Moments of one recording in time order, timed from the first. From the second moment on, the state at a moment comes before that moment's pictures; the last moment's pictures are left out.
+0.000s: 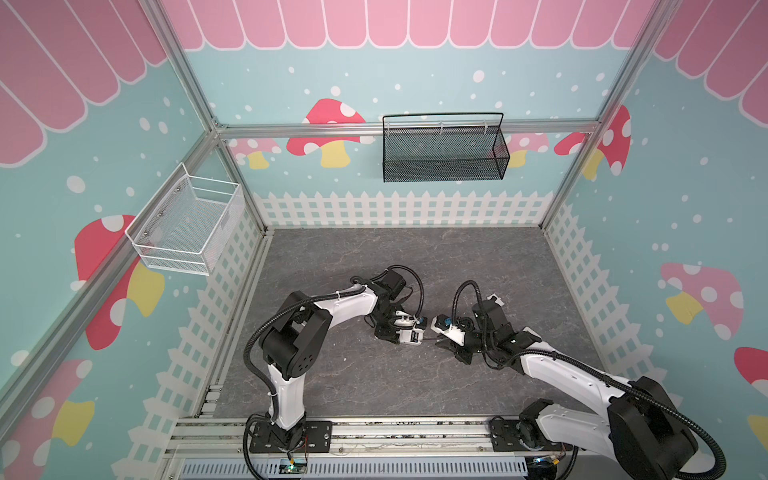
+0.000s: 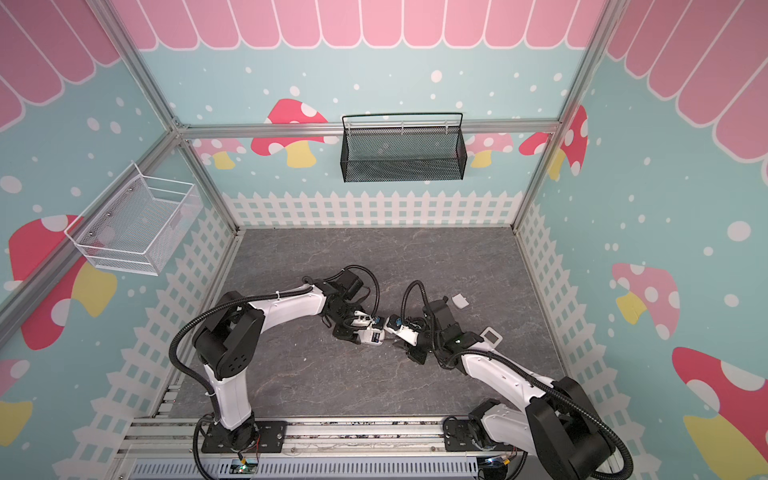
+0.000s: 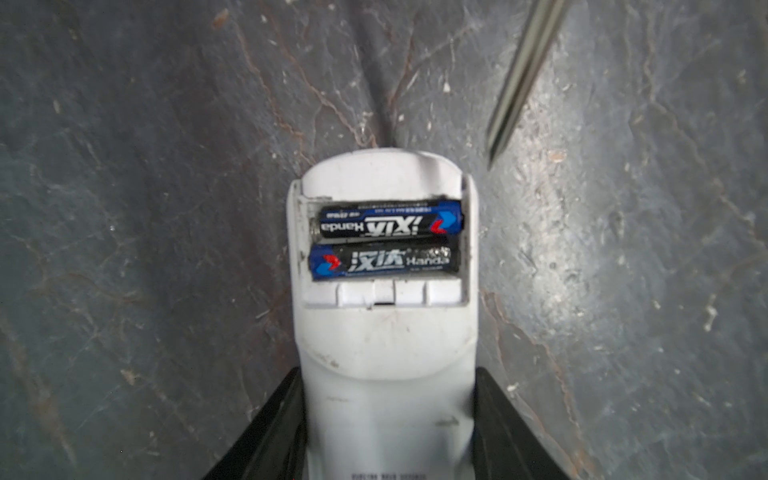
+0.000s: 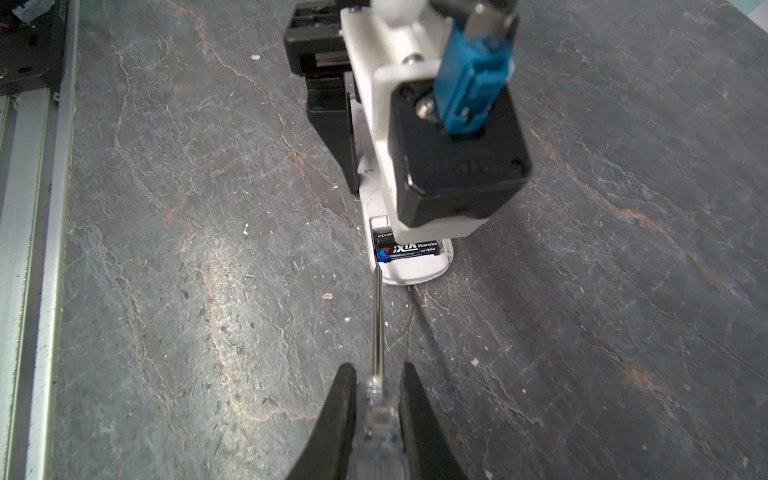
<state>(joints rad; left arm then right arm) -0.64 1.92 1.25 -0.68 0.31 1.11 0.53 1.16 0.51 -0.14 -0.48 -0.55</state>
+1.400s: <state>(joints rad) -0.64 1.89 1.20 -0.64 0.29 1.09 0.53 1.42 0.64 -0.02 -0.43 -0.52</state>
